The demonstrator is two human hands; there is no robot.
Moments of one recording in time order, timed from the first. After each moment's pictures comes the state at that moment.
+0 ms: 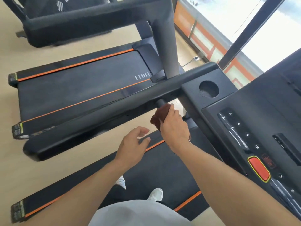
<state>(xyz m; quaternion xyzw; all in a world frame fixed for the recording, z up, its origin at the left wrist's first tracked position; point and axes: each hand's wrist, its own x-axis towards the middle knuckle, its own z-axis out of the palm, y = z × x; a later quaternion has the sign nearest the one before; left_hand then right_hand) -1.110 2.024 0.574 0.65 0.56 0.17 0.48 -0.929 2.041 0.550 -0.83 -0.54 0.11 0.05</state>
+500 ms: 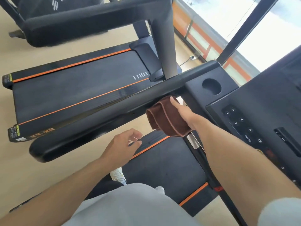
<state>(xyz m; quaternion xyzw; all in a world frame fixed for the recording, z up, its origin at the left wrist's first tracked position) -1.172 2.038 0.586 0.70 0.52 0.11 0.48 -0.889 2.076 0.588 -0.78 -0.20 0.54 0.24</state>
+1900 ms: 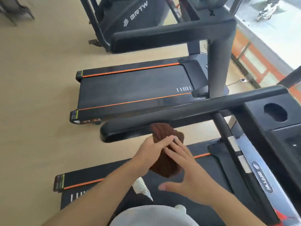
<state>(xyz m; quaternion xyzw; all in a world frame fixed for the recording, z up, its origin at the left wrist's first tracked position) -1.229 2.010 0.642 0.34 0.57 0.27 0.70 -1.064 1.947 0.637 -0.51 -0.72 0.44 0.17</state>
